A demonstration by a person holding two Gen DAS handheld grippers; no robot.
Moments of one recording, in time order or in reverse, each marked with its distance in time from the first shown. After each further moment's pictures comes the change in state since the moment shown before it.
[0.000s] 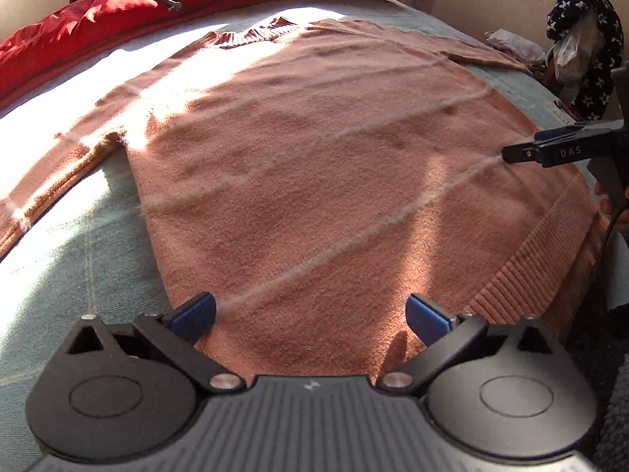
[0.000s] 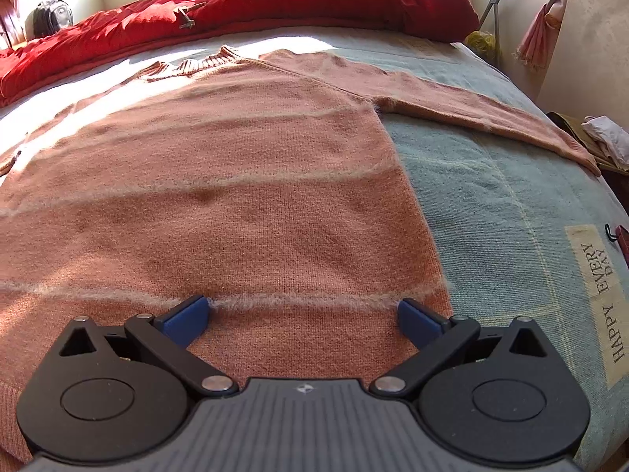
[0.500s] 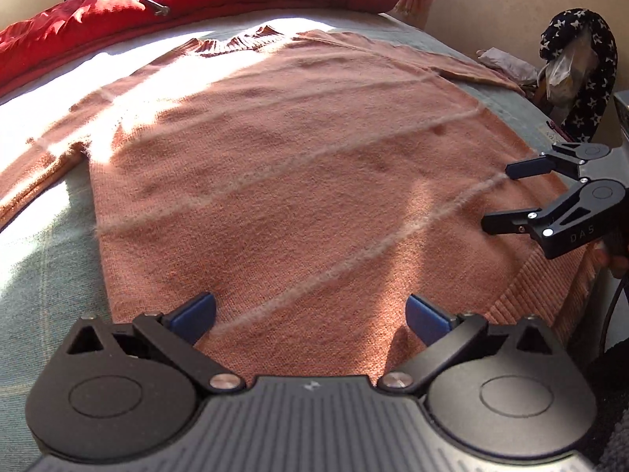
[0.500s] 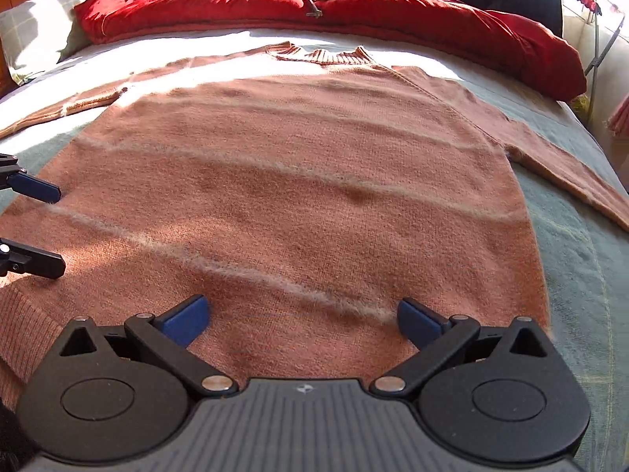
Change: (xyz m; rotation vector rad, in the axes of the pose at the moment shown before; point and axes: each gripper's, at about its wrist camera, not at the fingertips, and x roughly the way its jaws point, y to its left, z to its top) left arm 0.026 -0.009 0.009 -0.041 -0.013 -0.068; right arm -0.003 0.046 -0.008 -0.218 0.019 0.141
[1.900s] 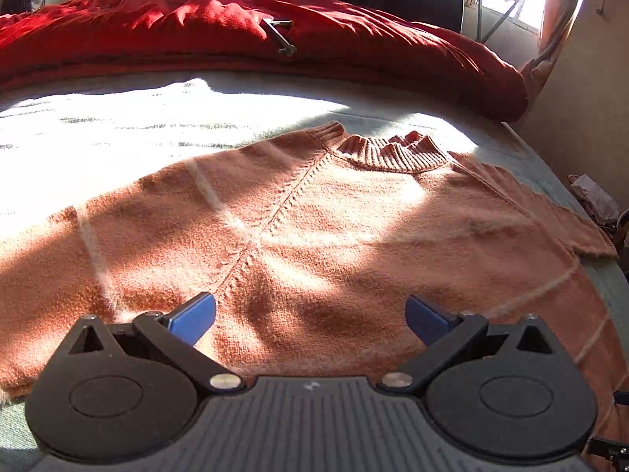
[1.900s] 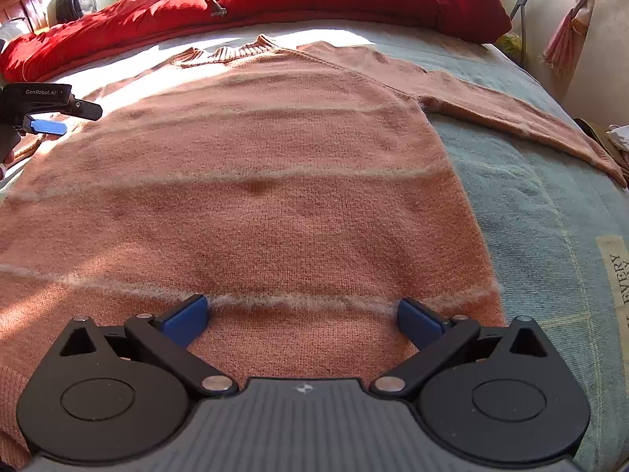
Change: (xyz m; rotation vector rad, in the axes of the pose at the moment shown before) left arm 0.052 0.128 0.123 -0.309 -0.185 0.112; right arm 0.007 -0.030 0.002 0.204 0.034 -0.117
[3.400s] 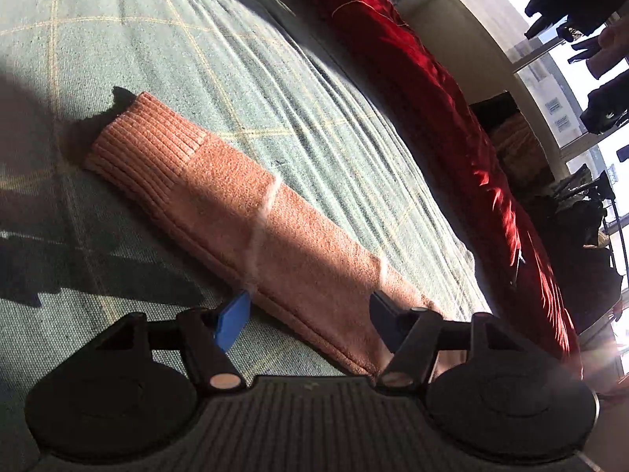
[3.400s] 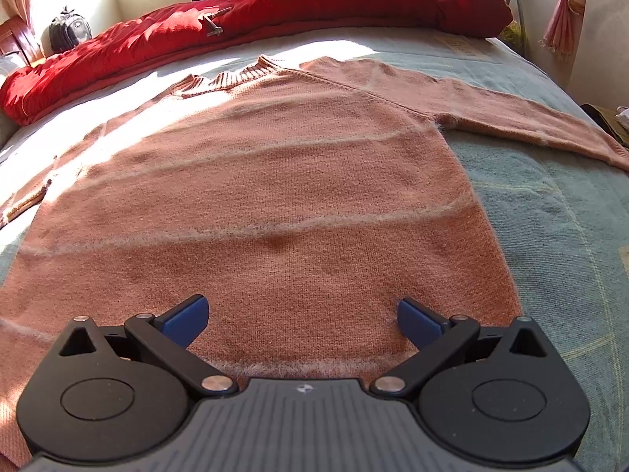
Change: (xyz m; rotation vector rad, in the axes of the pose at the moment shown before) left arm -0.158 0.240 -0.114 -1.018 -0.300 0.182; right arm 0.009 0.002 0.031 0.083 -0.014 0.065
